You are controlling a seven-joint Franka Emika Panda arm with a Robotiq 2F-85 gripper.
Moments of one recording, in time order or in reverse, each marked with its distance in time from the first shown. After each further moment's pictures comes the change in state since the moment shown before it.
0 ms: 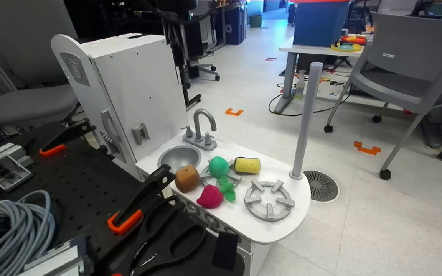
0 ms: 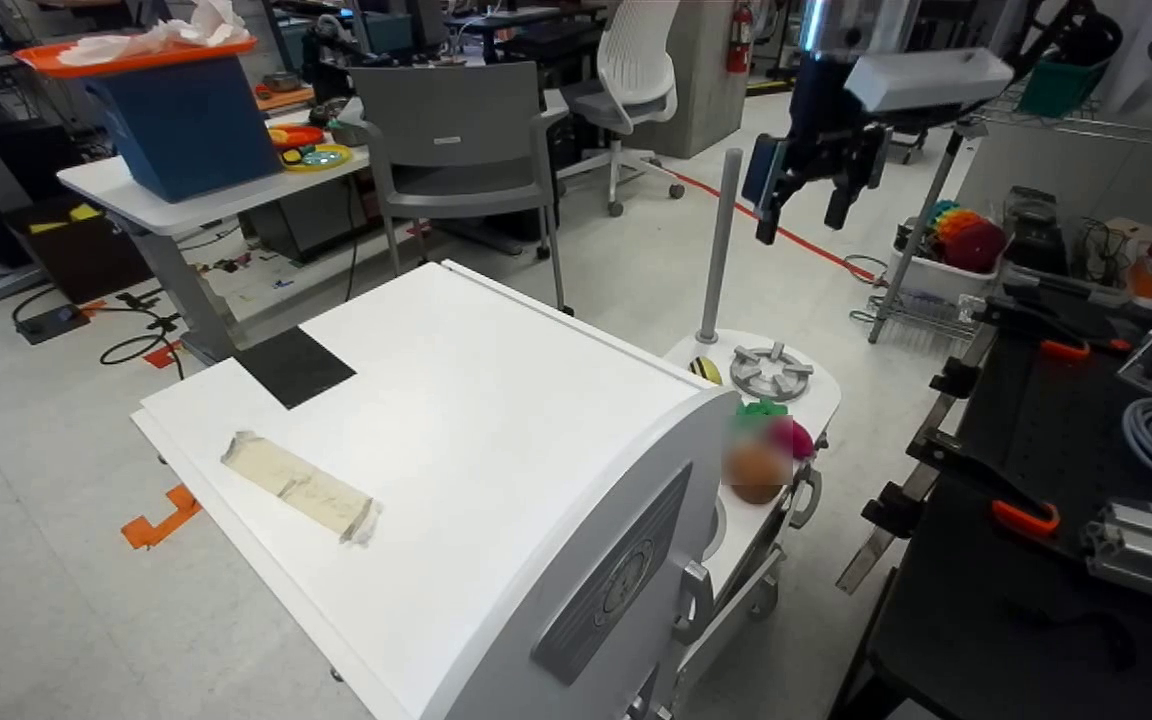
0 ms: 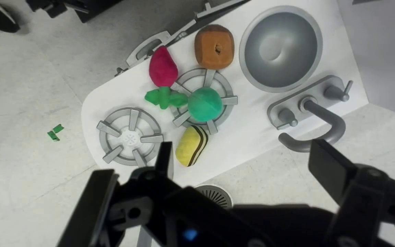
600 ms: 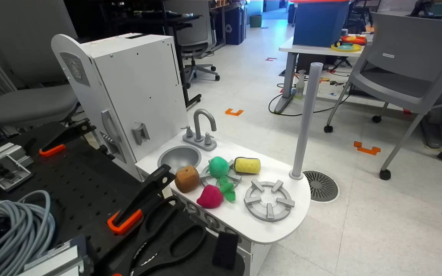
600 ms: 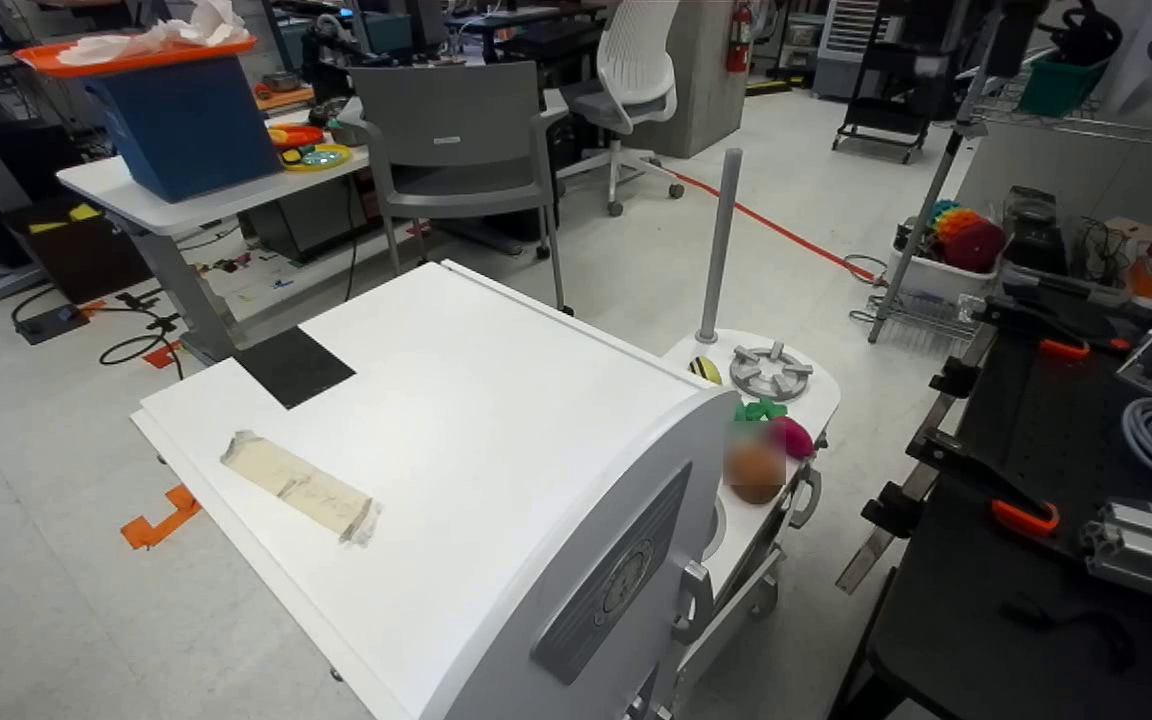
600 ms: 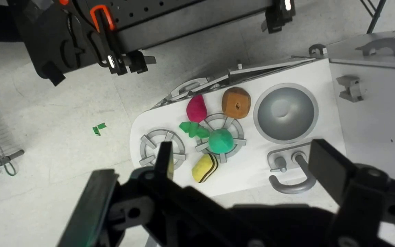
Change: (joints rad) arm 0.003 -0.480 0.119 -0.137 -0.107 -0.464 0.006
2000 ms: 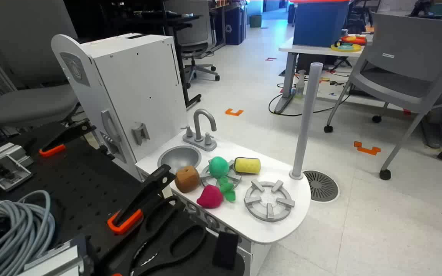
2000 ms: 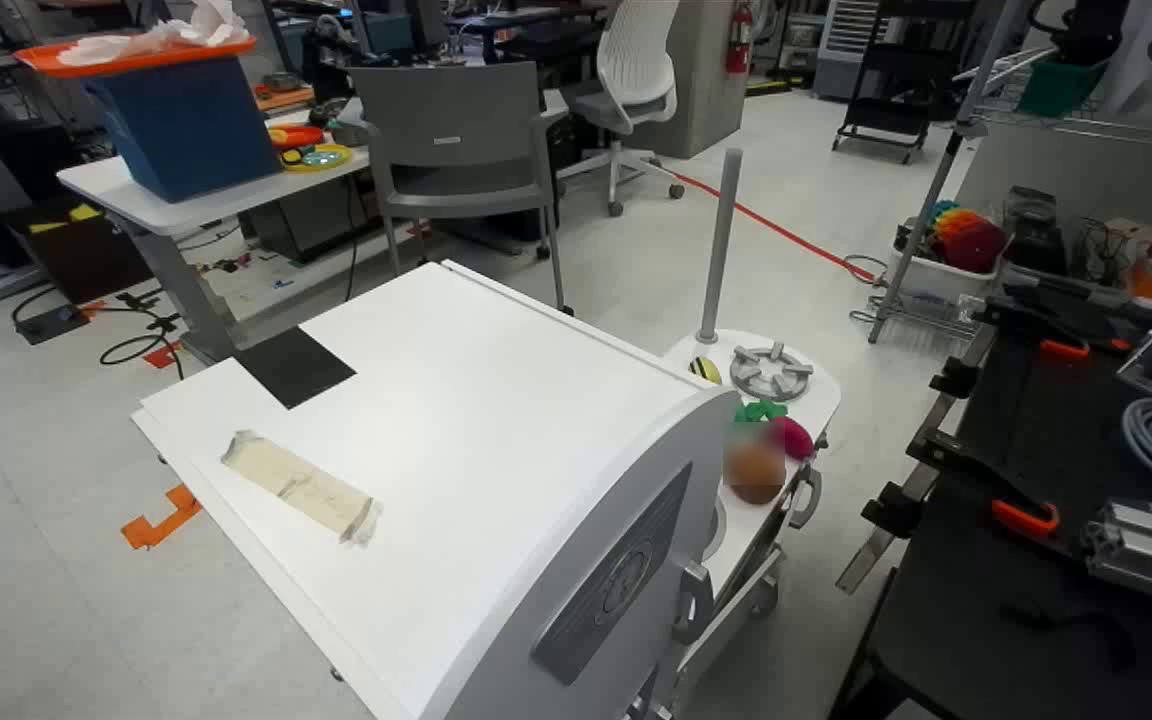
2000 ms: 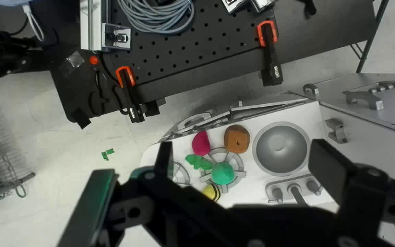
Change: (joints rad) arm 0.012 -0.227 0.032 -0.052 0.078 -0.245 -0.021
